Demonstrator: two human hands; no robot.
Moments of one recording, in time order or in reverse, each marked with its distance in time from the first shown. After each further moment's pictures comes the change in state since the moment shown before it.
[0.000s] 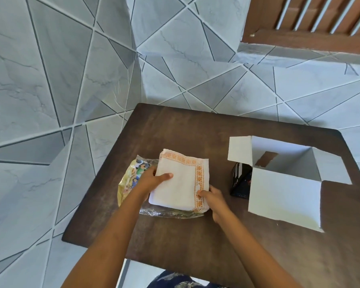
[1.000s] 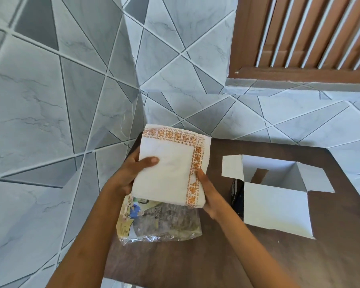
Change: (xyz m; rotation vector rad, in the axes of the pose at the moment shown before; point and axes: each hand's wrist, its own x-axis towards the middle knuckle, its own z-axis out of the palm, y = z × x) left_hand -0.080 0.100 -0.065 -0.420 -0.271 0.445; right_hand -0.047 -0.067 0.012 0.303 -0.532 -0.347
